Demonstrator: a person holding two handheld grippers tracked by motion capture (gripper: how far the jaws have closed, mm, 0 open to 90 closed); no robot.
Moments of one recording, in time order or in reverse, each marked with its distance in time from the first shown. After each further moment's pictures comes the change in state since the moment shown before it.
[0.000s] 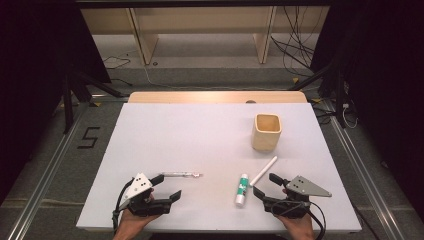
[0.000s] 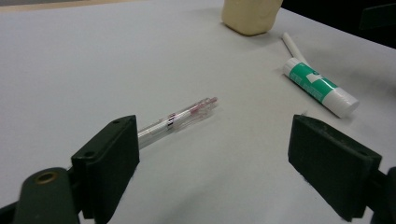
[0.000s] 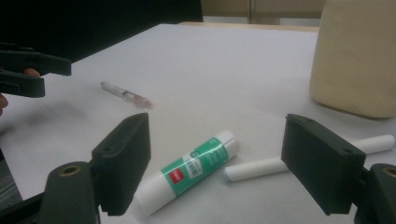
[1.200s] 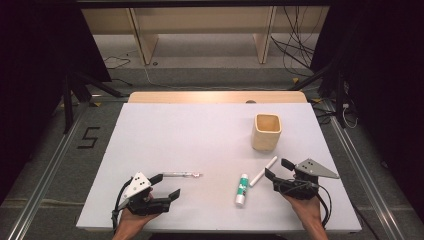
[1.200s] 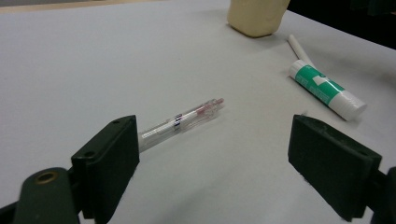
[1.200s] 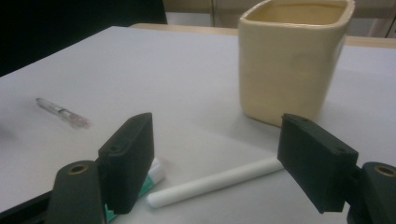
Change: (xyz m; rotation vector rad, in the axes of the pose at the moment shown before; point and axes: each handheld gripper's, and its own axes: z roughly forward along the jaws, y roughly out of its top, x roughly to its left) left arm 0.003 0.000 0.000 -0.005 0.015 -0.011; right arm -0.040 0.025 0.004 0.027 -0.137 0.023
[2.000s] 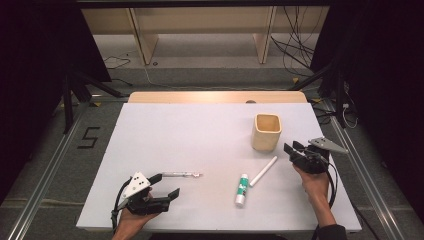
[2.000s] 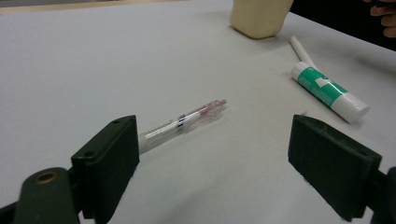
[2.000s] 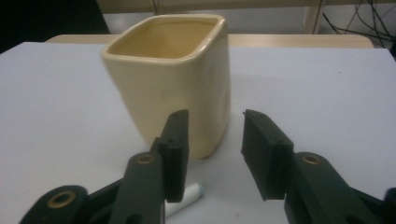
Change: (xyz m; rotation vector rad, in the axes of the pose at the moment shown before) left arm 0.001 0.000 0.000 -0.008 0.008 -0.002; right arm -0.064 0.027 0.024 0.019 -0.196 0.100
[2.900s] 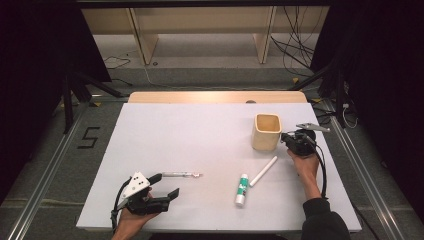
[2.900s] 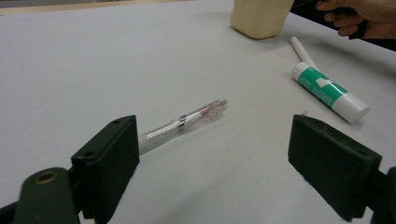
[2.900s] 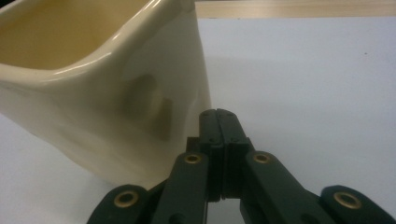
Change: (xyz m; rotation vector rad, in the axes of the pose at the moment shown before) left arm 0.001 0.000 0.000 -0.002 0.001 -0.003; right arm -0.023 0.013 0.072 0.138 -0.018 0.026
